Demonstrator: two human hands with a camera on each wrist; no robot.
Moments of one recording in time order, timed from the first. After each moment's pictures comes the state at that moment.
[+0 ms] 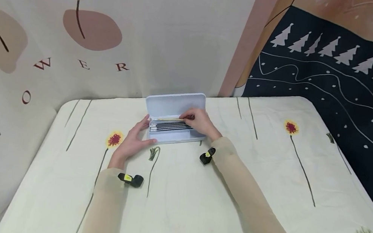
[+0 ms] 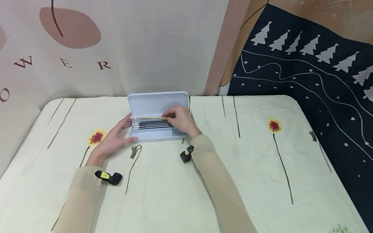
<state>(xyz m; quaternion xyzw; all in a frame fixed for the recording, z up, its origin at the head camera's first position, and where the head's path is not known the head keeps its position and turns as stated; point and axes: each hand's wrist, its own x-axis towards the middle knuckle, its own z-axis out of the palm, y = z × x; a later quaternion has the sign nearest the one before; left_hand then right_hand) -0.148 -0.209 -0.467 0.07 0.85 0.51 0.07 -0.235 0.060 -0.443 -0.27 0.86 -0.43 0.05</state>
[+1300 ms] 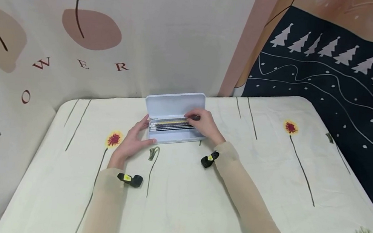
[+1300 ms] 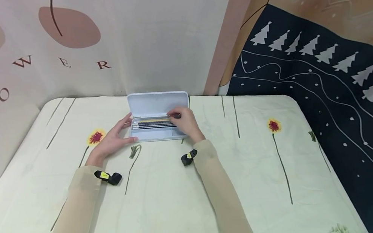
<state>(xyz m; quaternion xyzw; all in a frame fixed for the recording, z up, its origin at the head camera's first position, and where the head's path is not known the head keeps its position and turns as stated) -0.147 -0.209 -0.466 0.07 0.86 0.51 0.07 -0.222 0.071 -0.444 -0.21 0.85 -0.49 0.02</state>
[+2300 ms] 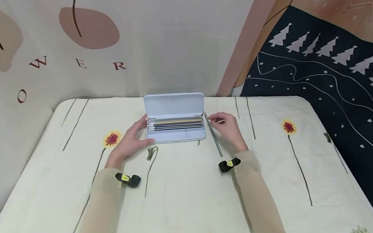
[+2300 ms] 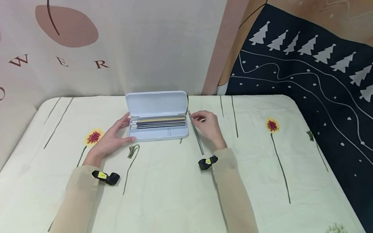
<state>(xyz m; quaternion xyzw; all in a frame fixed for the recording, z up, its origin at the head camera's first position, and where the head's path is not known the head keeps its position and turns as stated) -0.148 -0.210 -0.468 0.07 0.86 0.49 0.07 -0.201 0.143 -0.438 -0.13 0.86 -0.50 0.00</state>
